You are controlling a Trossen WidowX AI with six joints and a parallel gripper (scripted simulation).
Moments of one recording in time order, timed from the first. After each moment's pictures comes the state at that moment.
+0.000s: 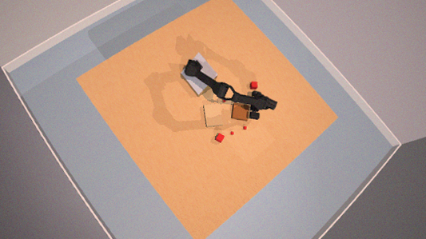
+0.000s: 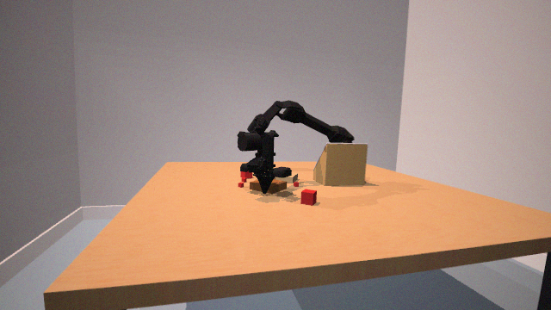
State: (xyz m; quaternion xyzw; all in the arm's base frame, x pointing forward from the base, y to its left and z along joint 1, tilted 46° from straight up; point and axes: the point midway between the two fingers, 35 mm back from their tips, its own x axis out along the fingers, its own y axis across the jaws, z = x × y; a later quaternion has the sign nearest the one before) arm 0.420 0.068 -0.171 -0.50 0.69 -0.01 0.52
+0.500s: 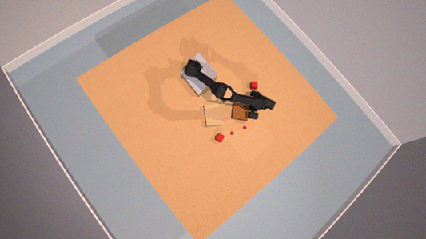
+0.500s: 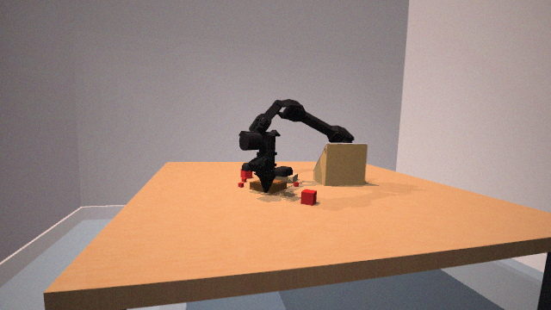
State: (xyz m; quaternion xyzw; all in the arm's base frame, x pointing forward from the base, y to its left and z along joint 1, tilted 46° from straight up) arm 0.414 0.064 -0.166 -0.51 0.69 -0.01 0.52
